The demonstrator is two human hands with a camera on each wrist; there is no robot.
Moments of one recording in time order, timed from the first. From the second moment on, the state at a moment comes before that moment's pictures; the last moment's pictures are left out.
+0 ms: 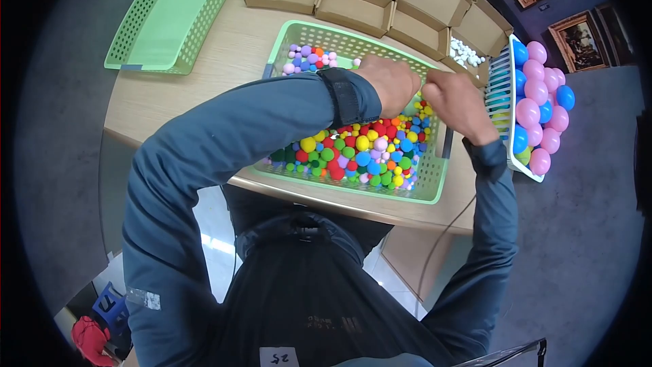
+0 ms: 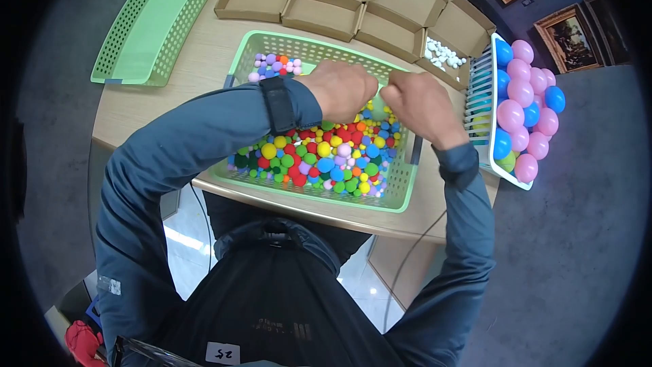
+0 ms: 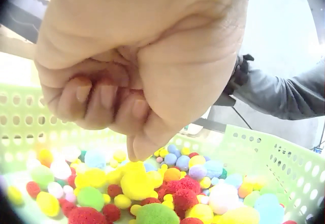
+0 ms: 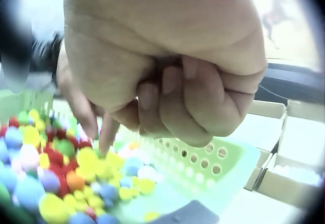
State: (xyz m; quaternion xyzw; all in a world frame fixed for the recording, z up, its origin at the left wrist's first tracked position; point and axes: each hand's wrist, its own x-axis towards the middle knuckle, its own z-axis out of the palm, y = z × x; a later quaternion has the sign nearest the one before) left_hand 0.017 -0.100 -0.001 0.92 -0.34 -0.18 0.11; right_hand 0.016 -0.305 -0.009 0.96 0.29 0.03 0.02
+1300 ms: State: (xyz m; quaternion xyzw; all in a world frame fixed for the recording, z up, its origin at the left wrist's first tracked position) left_hand 0.038 -0.077 -0.020 0.84 -0.18 -0.34 0.39; right_hand -0.005 -0.311 -0.021 0.91 0.38 0.02 0.18
